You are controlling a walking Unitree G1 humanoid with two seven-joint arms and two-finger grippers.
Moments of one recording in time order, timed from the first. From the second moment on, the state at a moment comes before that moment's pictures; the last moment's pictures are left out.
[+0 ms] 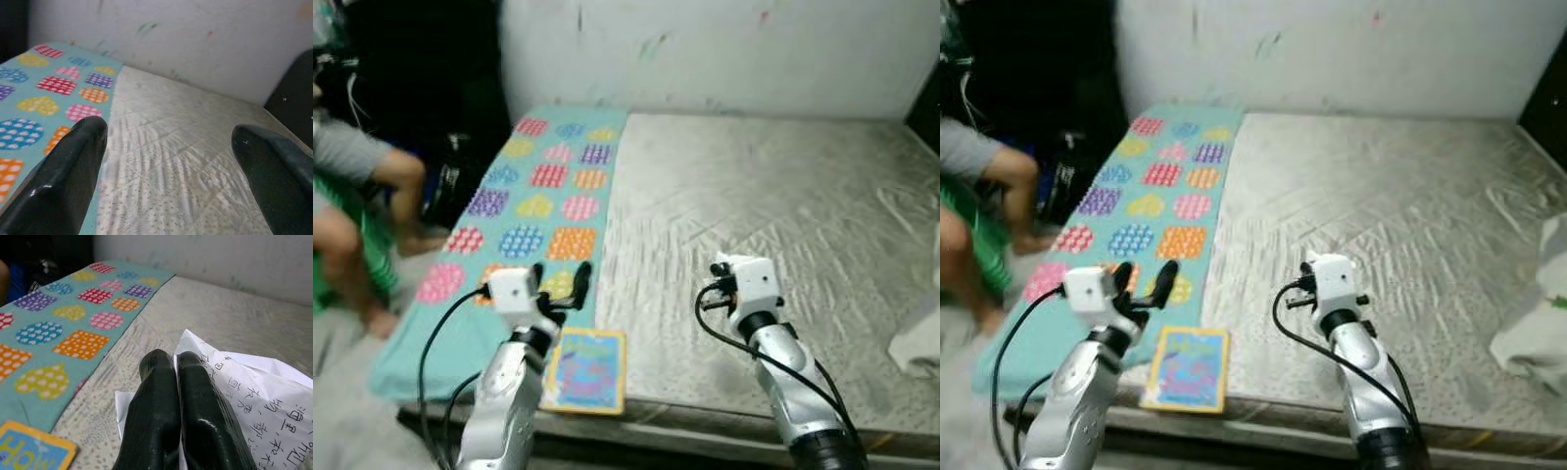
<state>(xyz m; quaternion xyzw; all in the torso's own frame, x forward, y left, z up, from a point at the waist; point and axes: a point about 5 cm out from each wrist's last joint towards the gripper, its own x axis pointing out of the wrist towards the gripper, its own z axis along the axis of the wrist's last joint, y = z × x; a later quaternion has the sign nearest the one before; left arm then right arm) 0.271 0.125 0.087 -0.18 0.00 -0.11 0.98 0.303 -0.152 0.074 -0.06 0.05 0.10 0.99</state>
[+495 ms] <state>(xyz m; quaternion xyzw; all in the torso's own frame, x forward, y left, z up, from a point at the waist) 0.271 0.123 0.087 -0.18 0.00 -0.11 0.98 0.300 -0.152 0.069 -0.06 0.06 0.10 0.99</state>
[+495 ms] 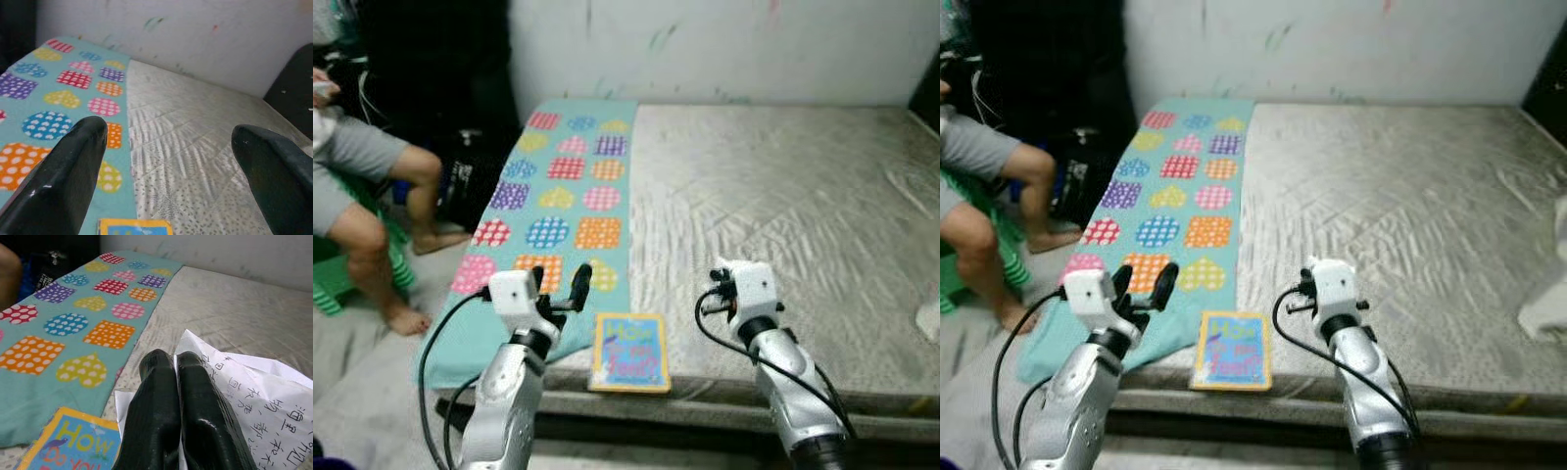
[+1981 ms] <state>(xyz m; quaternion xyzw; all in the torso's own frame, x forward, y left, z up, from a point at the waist) 0.276 0.129 0.092 -0.16 -0.01 -0.09 0.98 0.302 -0.125 0.072 -0.07 0.05 0.17 0.98</state>
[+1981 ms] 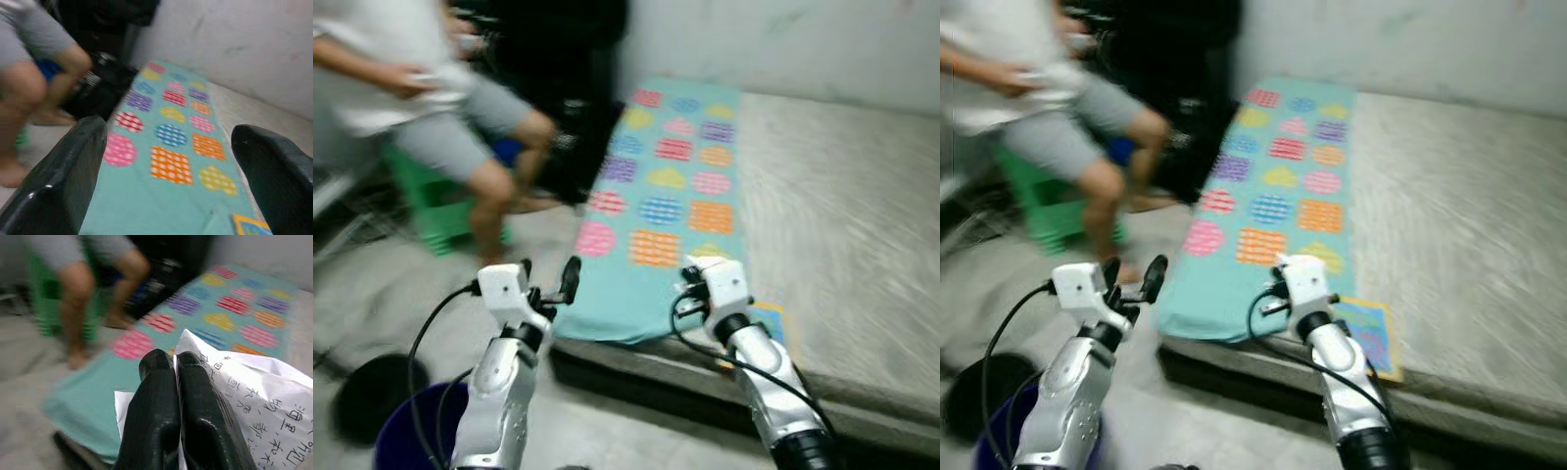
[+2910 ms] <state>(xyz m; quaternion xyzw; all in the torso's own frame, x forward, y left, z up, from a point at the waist) 0.272 0.121 0.092 -0.18 -0.01 -0.12 0.98 0.294 -0.135 0.062 -0.08 0.07 0.17 0.98</state>
